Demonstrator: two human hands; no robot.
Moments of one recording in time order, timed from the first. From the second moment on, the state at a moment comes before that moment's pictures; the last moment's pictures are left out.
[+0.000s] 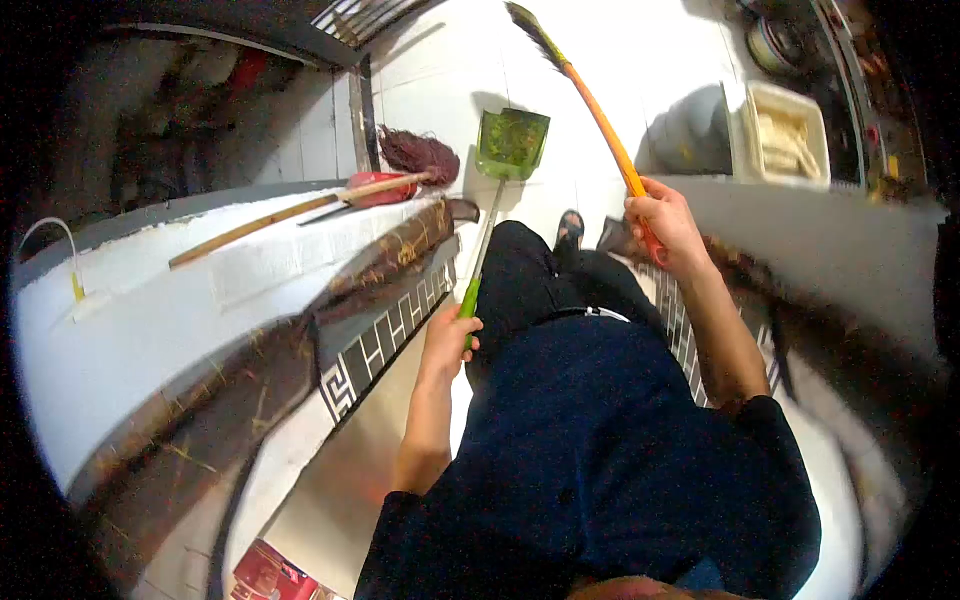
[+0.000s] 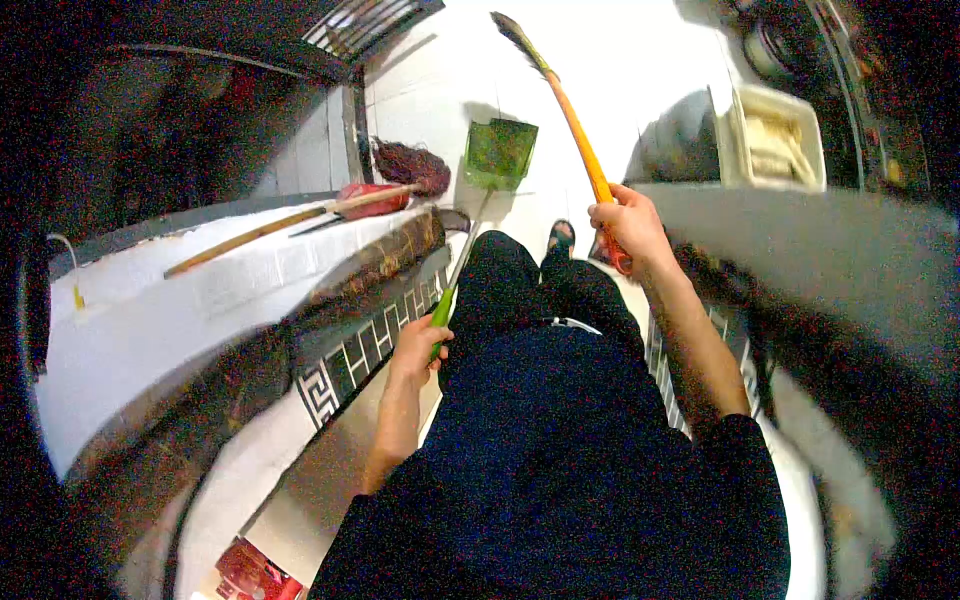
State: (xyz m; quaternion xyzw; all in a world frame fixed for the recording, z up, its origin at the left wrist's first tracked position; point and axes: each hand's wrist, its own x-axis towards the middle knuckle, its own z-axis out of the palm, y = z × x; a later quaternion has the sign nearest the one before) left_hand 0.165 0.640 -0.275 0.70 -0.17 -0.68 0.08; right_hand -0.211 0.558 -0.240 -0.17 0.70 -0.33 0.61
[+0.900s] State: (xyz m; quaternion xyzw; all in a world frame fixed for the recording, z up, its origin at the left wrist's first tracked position) left_hand 0.007 0.120 -0.338 0.72 0.02 -0.68 0.14; right_hand -0.377 -0.109 -0.426 -0.61 0.66 -0.01 0.44
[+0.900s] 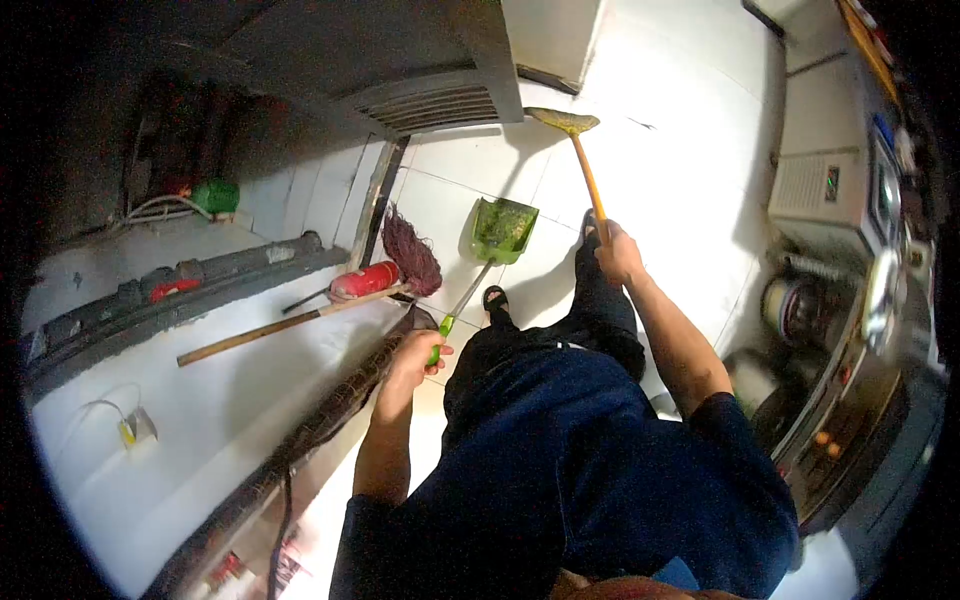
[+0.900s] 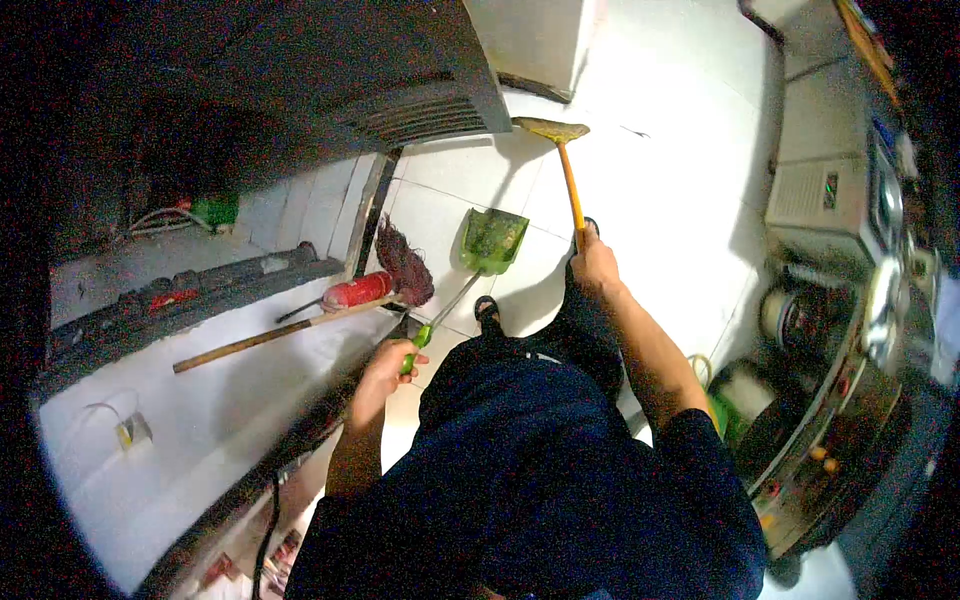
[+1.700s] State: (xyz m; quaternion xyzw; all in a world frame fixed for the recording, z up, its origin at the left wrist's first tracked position) left_hand 0.011 -0.120 -0.346 0.80 0.05 -0.57 0.17; right_hand -0.496 -0.214 -0.348 -0.68 0.48 0.21 0.52
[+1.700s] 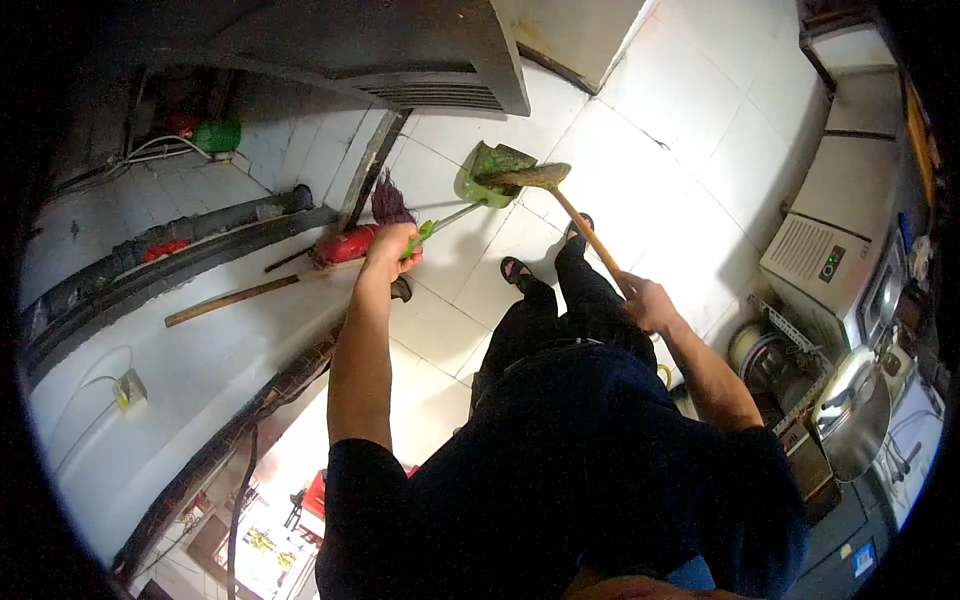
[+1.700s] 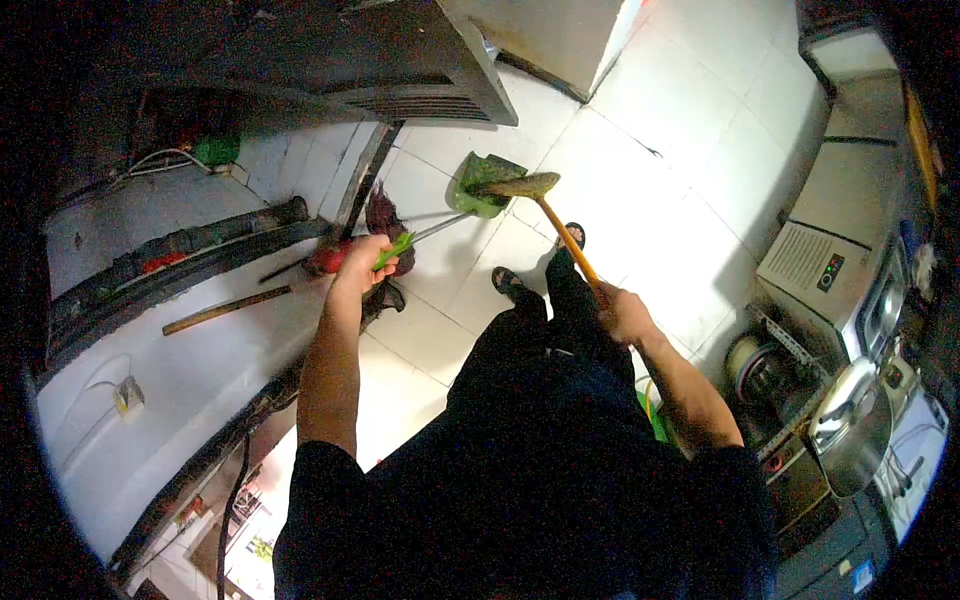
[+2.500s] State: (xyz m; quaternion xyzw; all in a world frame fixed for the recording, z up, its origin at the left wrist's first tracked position) left_hand 0.006 -0.051 -0.422 0.38 0.36 -0.70 0.49; right_hand -0.450 -0.215 -0.213 -0.51 0.61 0.05 0.61
